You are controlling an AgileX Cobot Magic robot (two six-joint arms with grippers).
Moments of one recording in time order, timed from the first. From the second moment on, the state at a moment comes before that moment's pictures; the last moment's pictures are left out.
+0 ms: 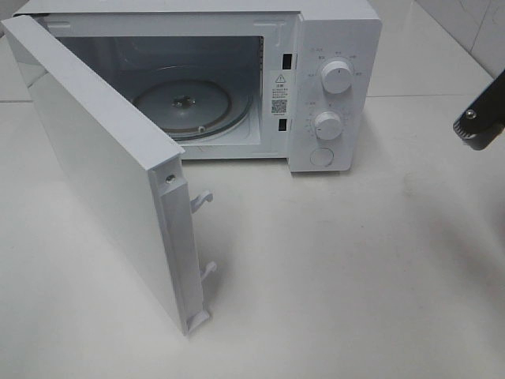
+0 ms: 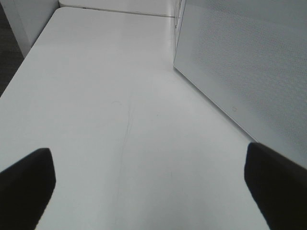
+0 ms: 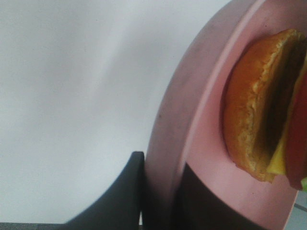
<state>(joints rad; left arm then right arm) -0.01 0.00 -0.52 0.02 1.09 -0.10 0.63 1.23 -0.73 -0.79 1.14 0.49</state>
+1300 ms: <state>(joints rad) -0.01 0.00 -0.52 0.02 1.09 -0.10 0.63 1.53 -0.63 -0.81 1.01 0.98</state>
